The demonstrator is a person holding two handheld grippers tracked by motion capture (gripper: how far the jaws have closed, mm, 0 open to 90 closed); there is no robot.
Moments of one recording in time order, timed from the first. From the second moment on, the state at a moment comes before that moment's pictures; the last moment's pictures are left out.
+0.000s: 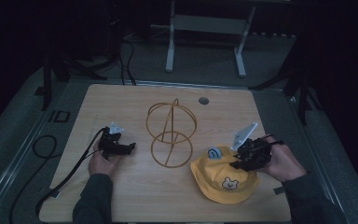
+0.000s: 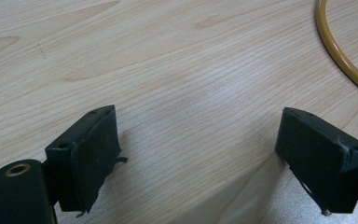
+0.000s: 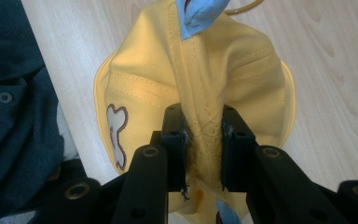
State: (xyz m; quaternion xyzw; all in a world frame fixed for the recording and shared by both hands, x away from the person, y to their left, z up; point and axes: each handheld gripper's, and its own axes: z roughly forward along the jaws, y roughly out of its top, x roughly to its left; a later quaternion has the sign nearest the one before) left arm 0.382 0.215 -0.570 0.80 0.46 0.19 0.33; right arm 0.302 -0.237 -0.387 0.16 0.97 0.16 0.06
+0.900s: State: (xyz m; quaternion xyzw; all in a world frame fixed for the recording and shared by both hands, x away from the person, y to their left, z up) left arm 0.382 0.215 -0.570 0.80 0.46 0.19 0.33; right arm 0.313 -0.270 -0.332 0.19 0.95 0.24 0.10
